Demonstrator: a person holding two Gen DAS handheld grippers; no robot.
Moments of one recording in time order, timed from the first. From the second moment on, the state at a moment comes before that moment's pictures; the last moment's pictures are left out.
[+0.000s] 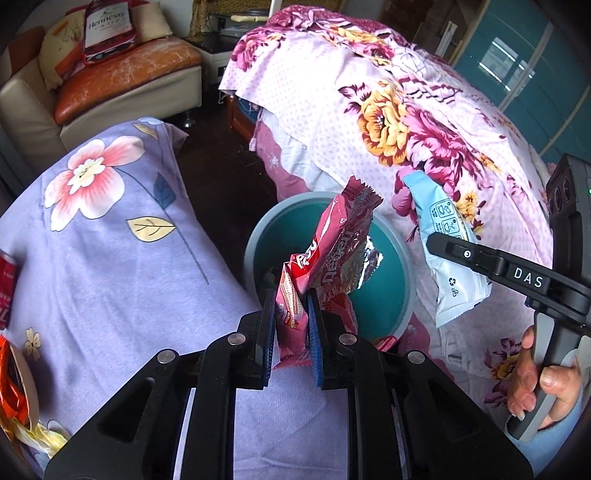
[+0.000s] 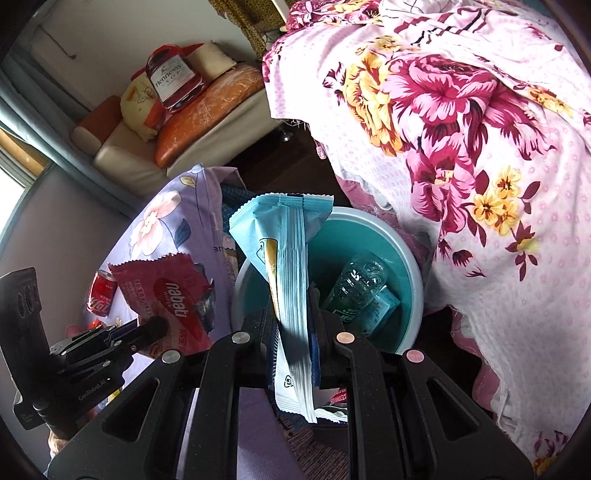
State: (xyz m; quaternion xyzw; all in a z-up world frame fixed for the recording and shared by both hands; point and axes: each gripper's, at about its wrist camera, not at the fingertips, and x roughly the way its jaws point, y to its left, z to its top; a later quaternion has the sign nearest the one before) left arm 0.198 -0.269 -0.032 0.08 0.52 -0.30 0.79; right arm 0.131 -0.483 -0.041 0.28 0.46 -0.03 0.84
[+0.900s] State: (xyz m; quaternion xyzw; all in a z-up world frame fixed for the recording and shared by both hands) left arm 0.204 -0.249 -0.044 0.07 0.53 -0.29 0.80; right arm 0.144 -0.476 -0.051 0.26 0.48 -0.05 0.83
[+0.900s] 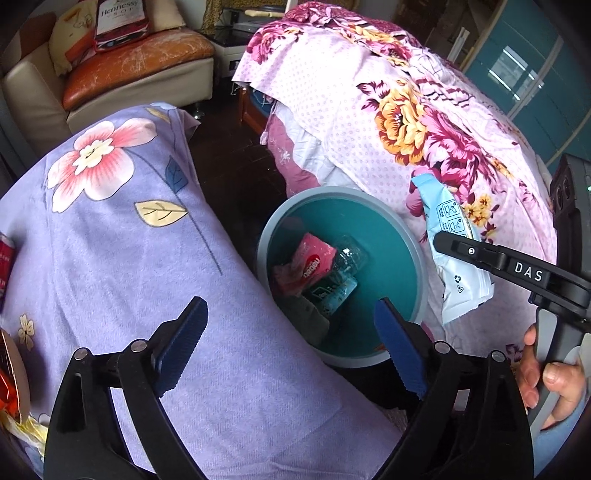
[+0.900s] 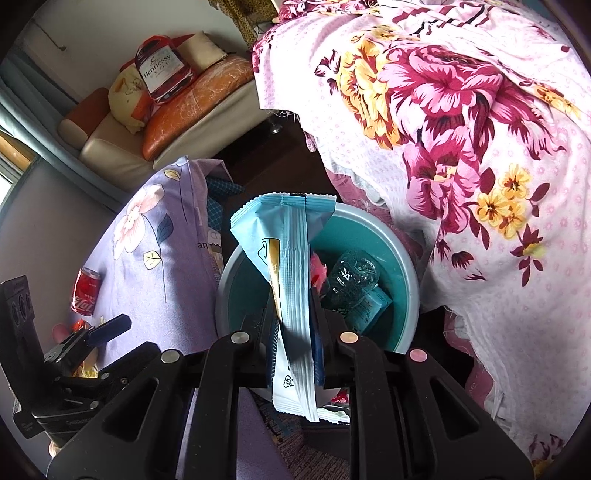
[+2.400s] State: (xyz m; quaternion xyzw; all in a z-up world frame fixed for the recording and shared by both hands) left arm 0.148 0.016 -0.010 -0.05 0.50 -0.16 0.85; right arm 0.149 -0.252 0.000 0.09 0.53 0.05 0.84
